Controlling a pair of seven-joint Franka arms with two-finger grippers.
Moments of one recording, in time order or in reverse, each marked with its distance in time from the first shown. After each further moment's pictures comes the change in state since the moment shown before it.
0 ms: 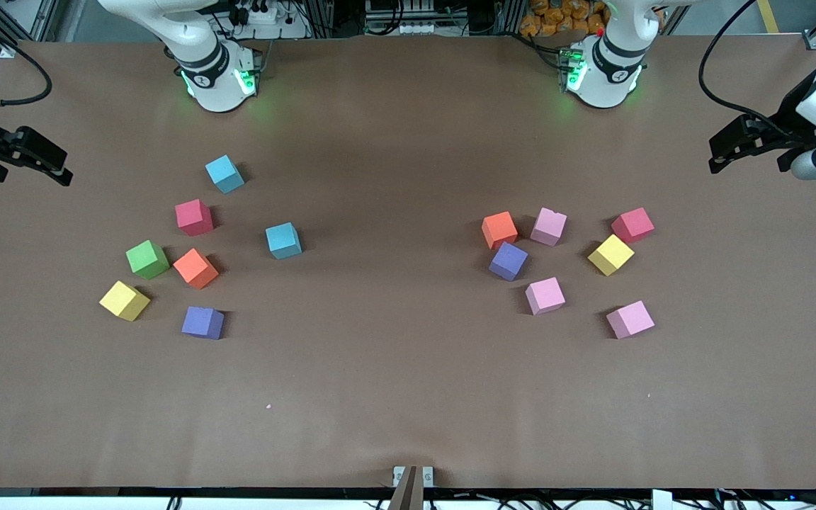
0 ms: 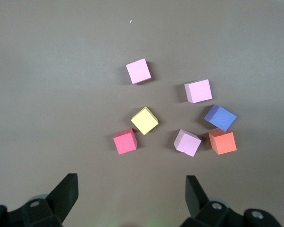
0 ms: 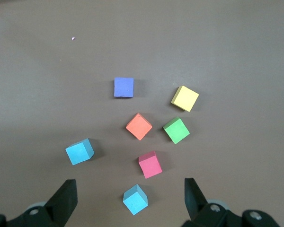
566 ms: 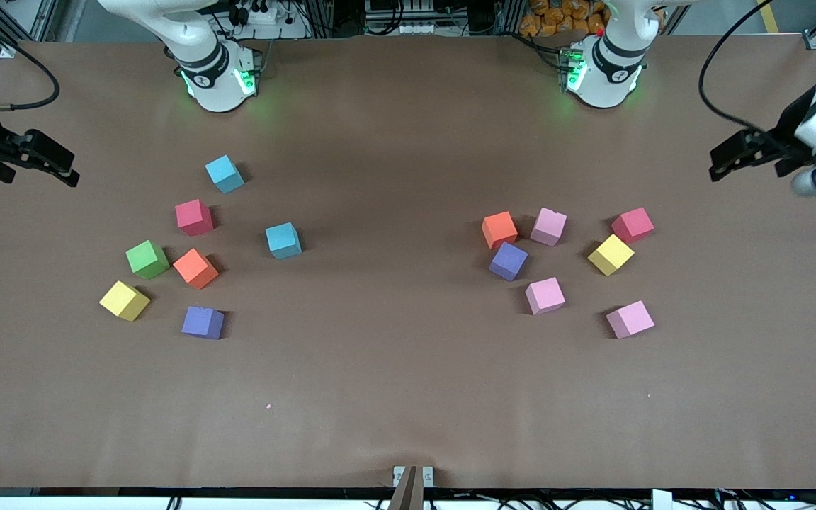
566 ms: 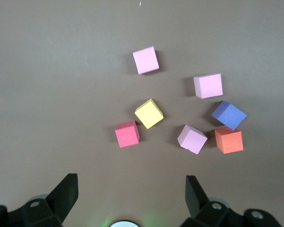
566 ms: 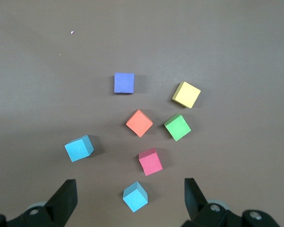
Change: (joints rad) left arm 0.013 0.055 0.009 -0.038 0.000 -0.004 -0.041; right arm 0.000 0.000 0.006 -0.022 0.000 0.000 0.000
